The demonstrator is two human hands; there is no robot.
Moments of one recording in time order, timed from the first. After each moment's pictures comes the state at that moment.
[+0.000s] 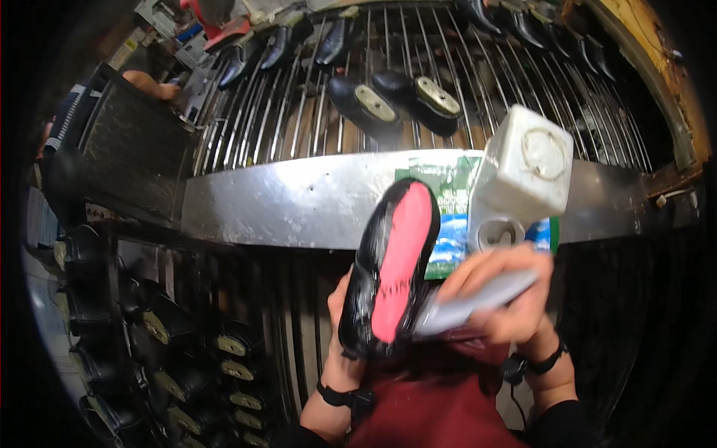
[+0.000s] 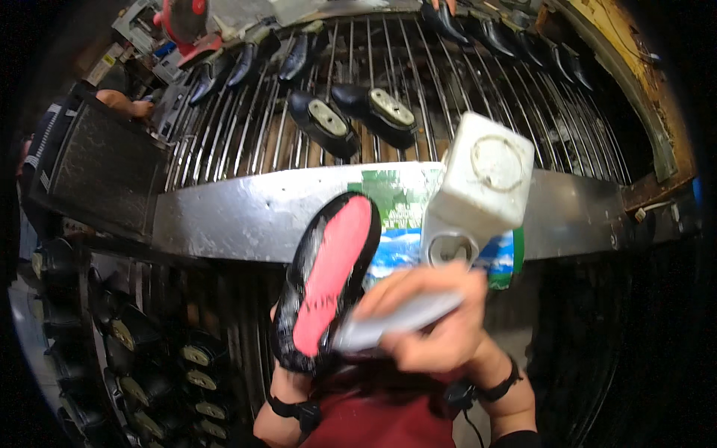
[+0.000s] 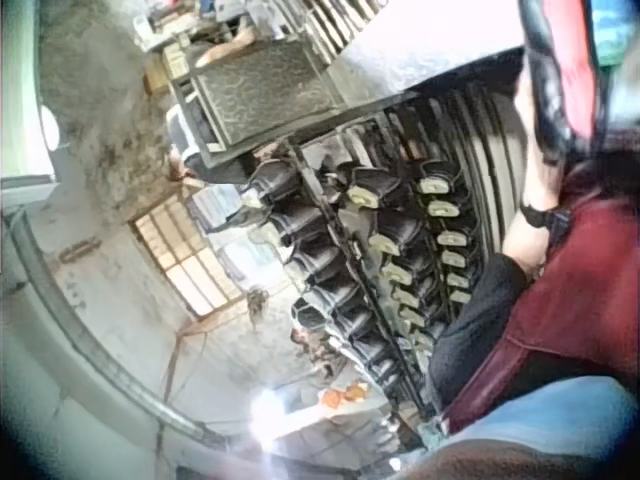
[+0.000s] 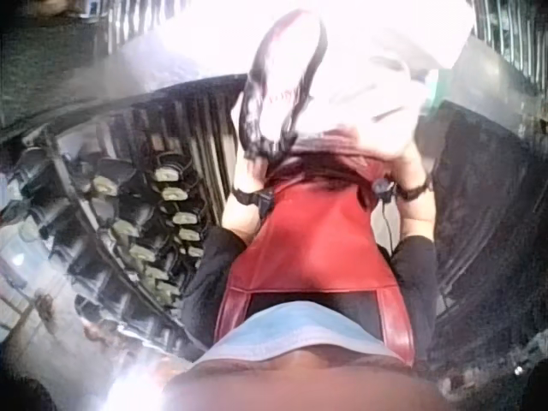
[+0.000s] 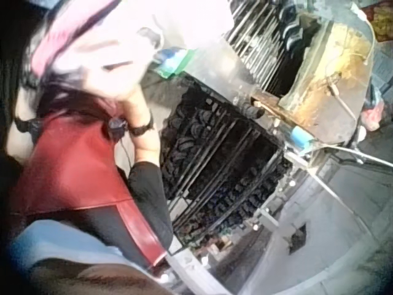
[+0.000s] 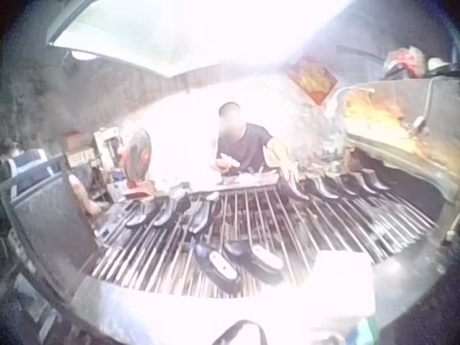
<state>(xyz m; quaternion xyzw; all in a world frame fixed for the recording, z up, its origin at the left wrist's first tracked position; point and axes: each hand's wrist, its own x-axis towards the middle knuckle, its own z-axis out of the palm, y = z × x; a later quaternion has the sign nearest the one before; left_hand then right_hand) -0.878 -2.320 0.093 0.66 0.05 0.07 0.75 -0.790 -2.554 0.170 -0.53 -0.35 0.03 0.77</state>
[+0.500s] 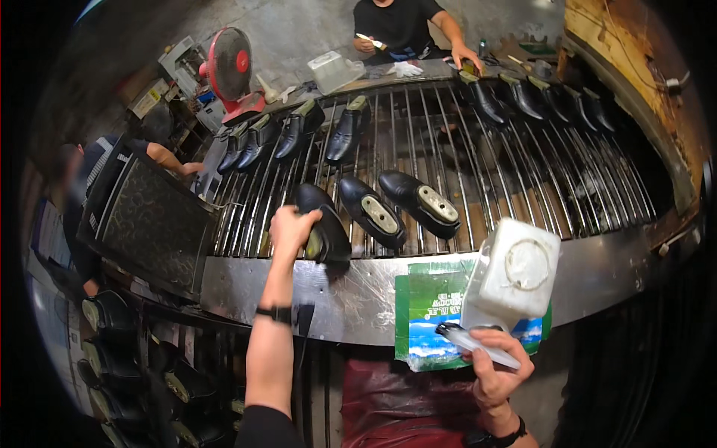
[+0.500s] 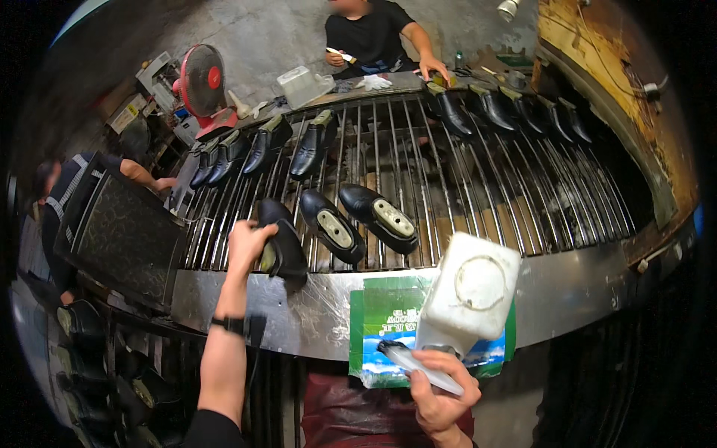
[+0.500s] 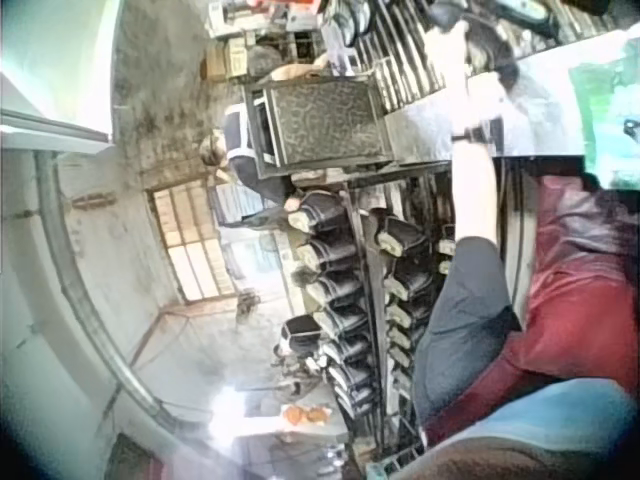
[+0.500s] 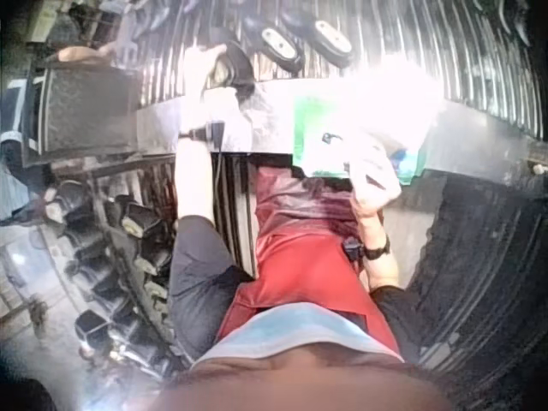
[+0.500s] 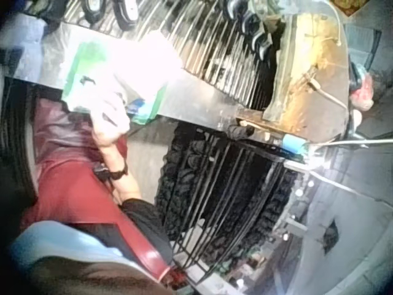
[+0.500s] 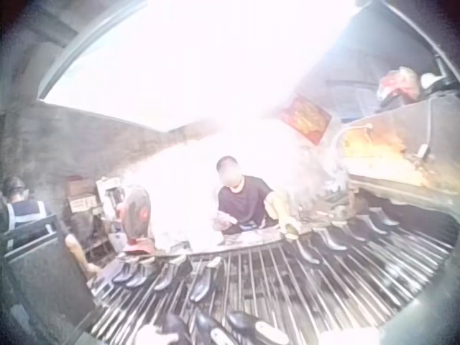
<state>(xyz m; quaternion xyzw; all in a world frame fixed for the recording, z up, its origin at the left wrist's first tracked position) -0.553 -2.188 0.163 0.93 0.25 0.10 0.25 -0.806 -2.561 0.119 -0.64 0.01 -0.24 0.73</state>
